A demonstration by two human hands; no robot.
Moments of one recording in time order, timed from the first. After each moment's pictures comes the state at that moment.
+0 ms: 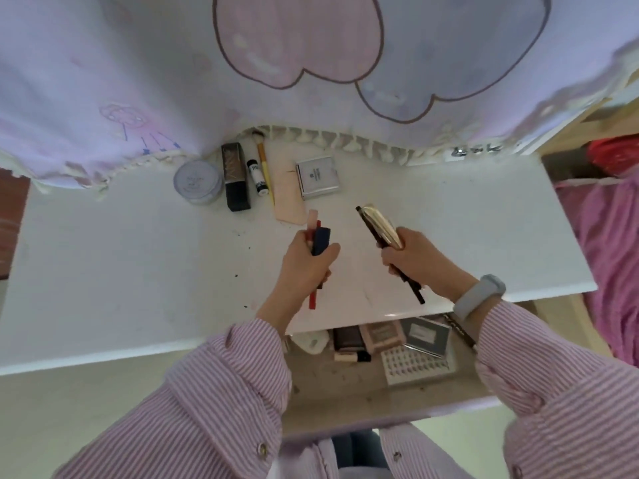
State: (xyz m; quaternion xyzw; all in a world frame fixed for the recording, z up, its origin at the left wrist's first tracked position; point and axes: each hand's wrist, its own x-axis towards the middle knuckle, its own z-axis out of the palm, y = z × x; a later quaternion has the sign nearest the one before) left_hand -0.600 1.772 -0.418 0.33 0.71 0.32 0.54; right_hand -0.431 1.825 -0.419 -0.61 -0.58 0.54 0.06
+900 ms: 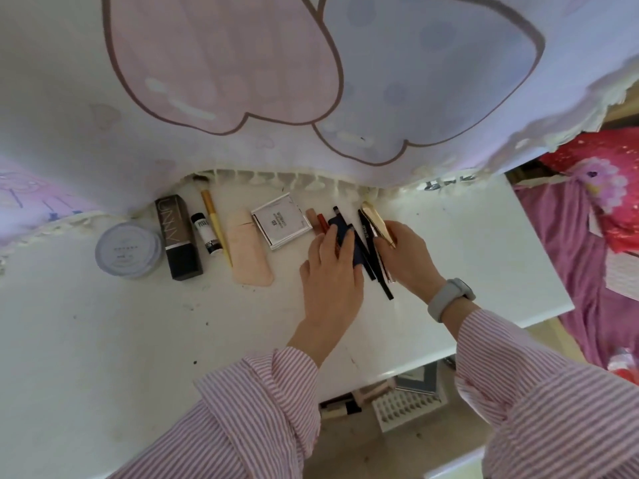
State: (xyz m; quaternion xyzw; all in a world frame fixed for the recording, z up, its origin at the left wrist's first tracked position) left_hand -0.548 1.852 -0.468 0.67 0.69 0.15 0.24; right_hand -0.424 1.902 -0.460 -0.69 -0.63 0.33 0.14
